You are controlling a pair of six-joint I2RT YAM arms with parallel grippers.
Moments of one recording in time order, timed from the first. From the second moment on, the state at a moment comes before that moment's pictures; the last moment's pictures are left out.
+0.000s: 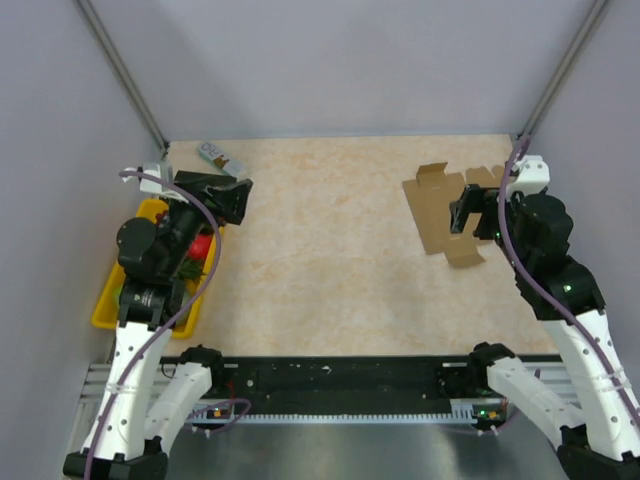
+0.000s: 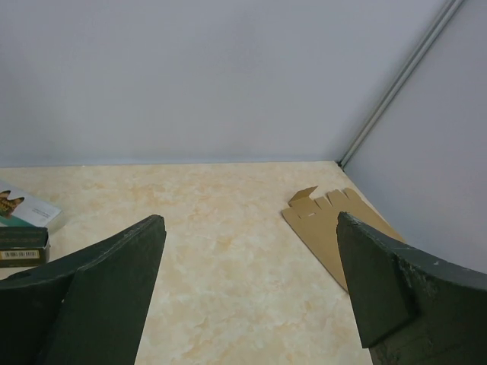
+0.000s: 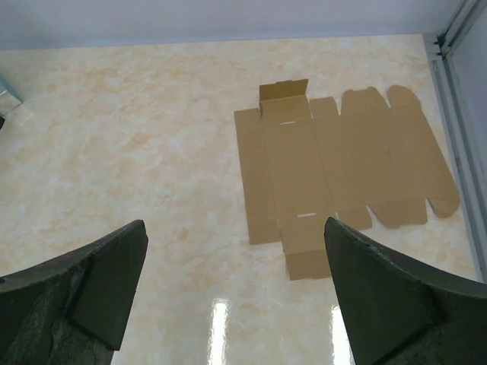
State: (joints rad) left arm -0.13 0.71 0.92 -0.01 0.27 -0.42; right arm 0.31 0.76 1.12 -0.63 0.21 0.15
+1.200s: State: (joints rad) left arm -0.18 0.77 0.74 0.07 0.50 -0.58; right arm -0.59 1.28 0.44 -0.02 -0.62 0.72
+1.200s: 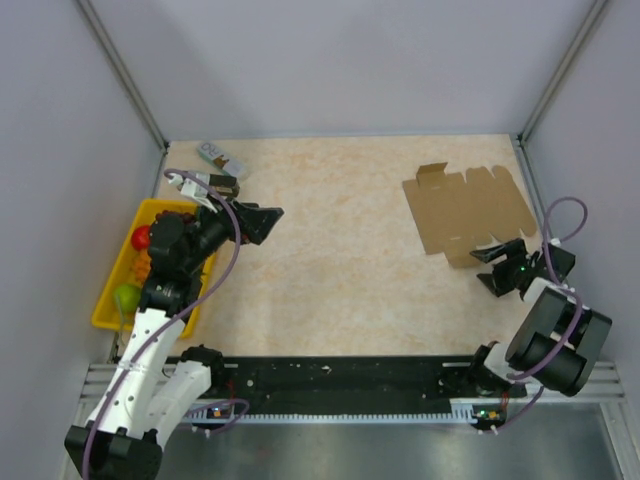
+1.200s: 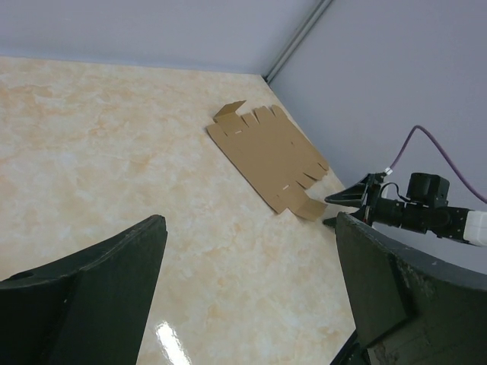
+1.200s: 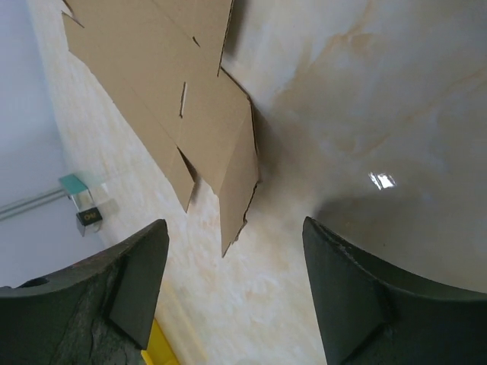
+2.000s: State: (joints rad) left arm -0.28 0.81 0.70 0.12 0.53 -0.63; right arm -0.44 1.48 0.40 0.33 -0.71 0.88
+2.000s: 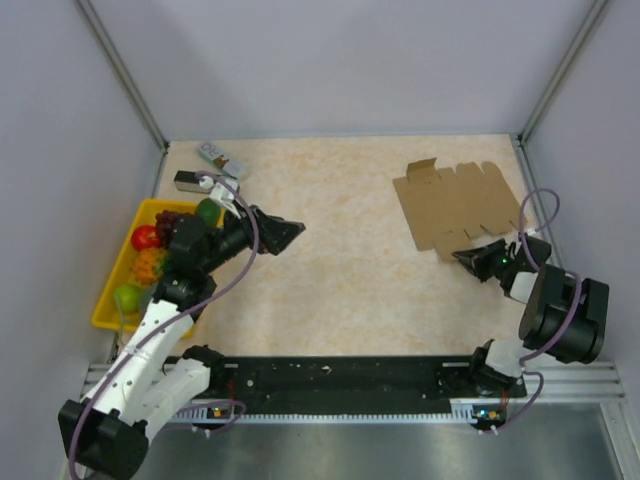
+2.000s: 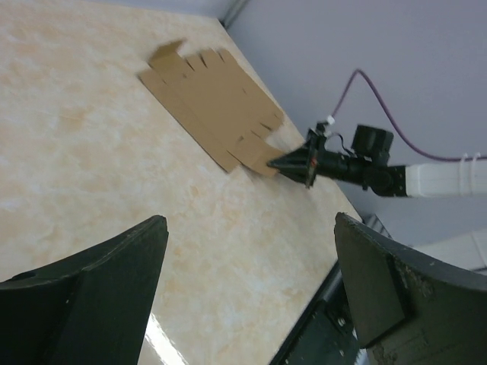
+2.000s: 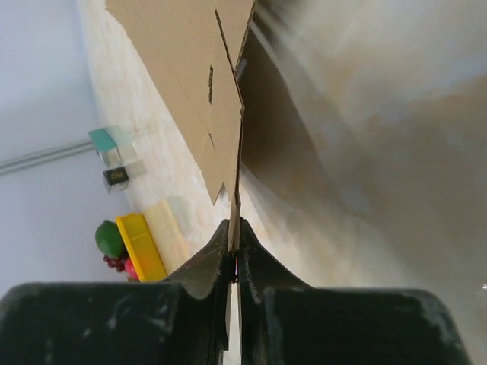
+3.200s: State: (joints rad) left arm -0.56 1.59 0.63 0.50 0.30 -1.16; right arm 0.30 1.39 0.18 1.02 -0.42 1.58
